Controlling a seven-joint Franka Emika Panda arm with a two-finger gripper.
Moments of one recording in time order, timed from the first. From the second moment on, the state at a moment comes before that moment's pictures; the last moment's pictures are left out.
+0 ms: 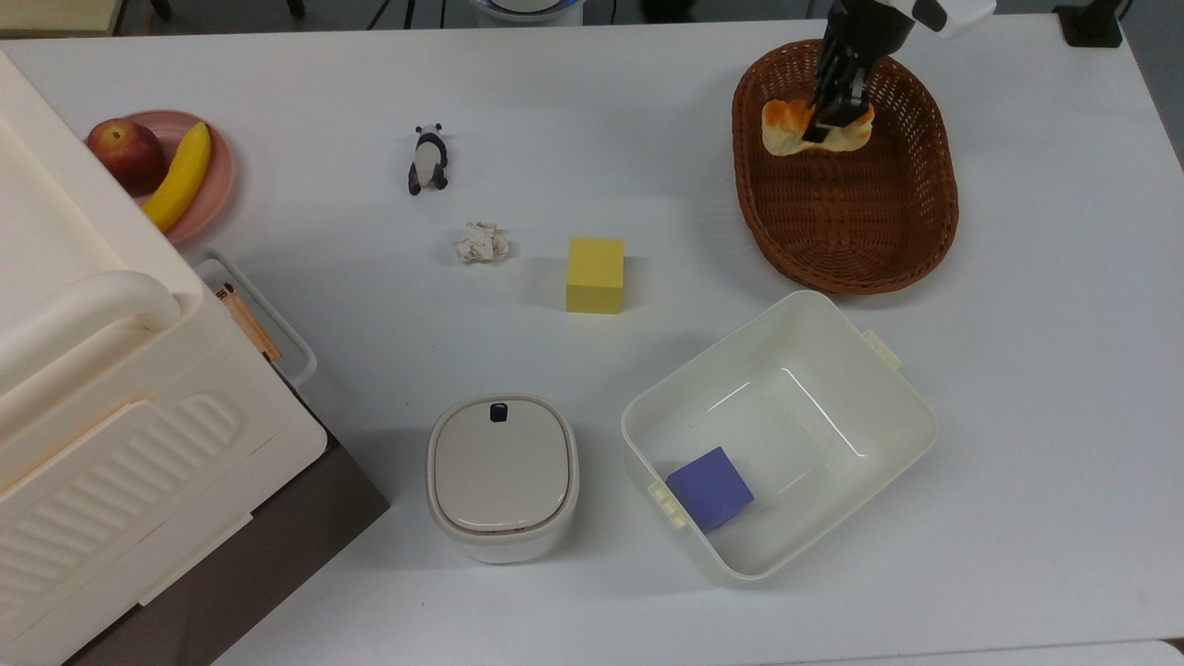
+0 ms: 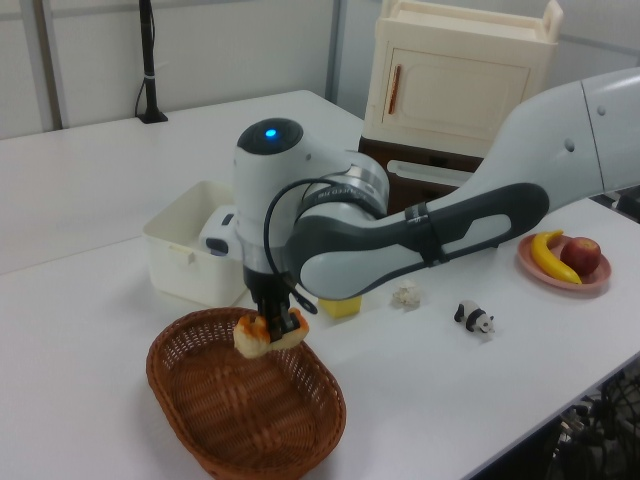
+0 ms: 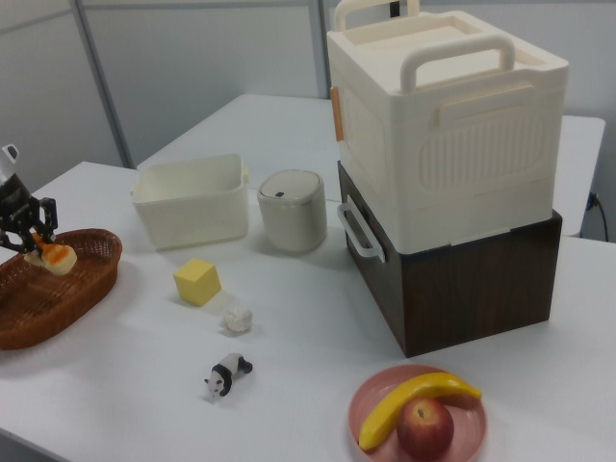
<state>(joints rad) 0.31 0.13 0.39 -1.95 -0.31 2.08 -0.64</state>
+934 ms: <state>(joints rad) 0.27 0.10 0.38 -1.93 -0.31 2.00 -0.64</state>
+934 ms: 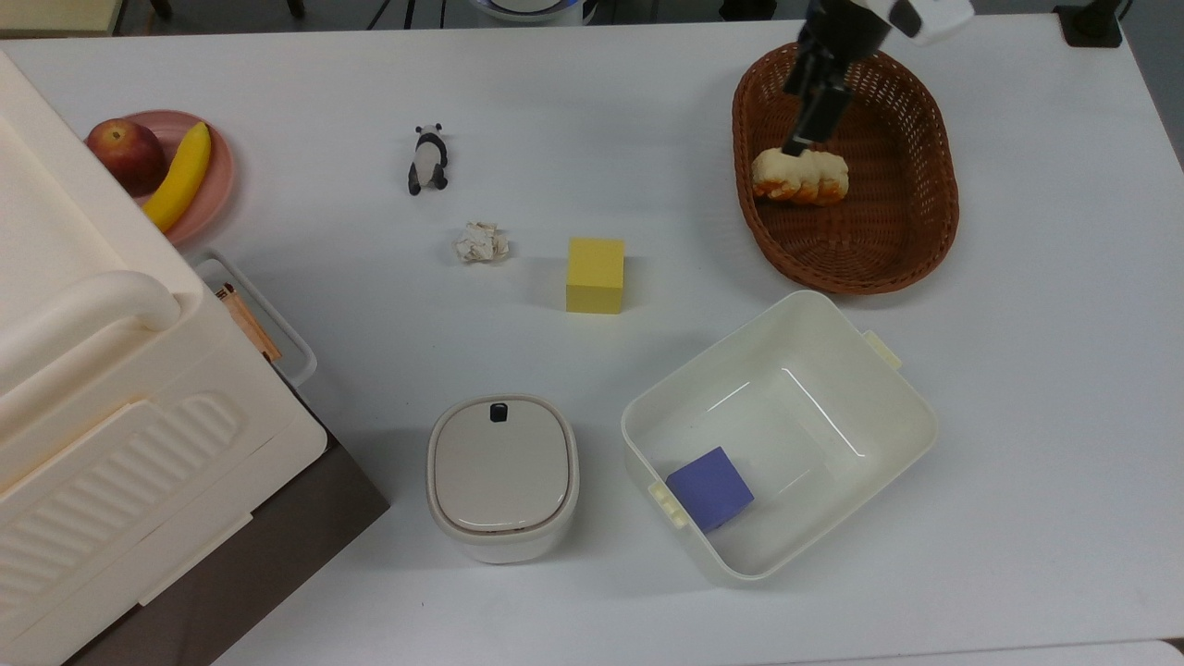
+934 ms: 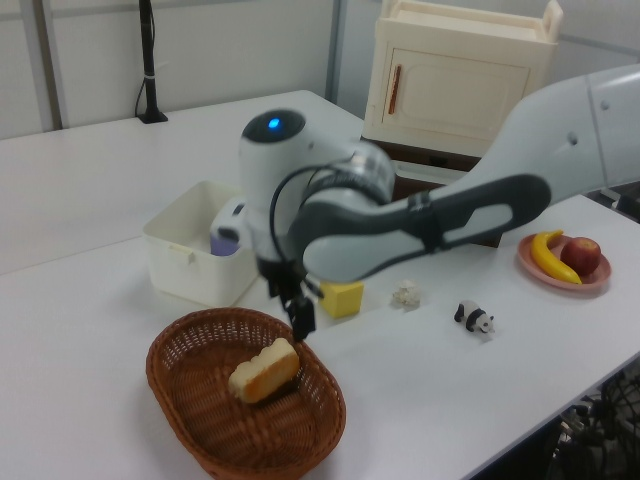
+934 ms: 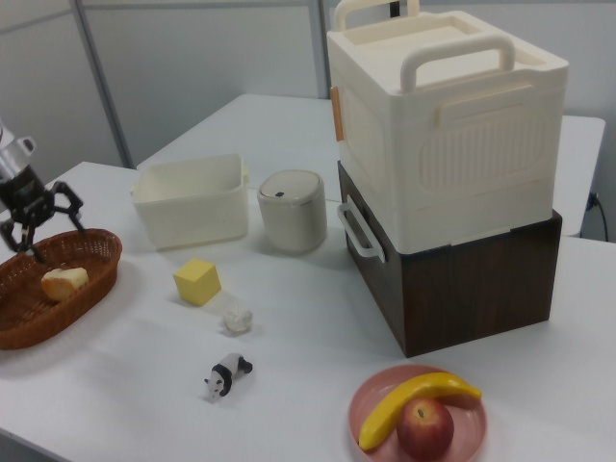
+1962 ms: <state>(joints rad) 0.08 0.01 -0.08 -1.60 -0.12 1.67 -0.18</state>
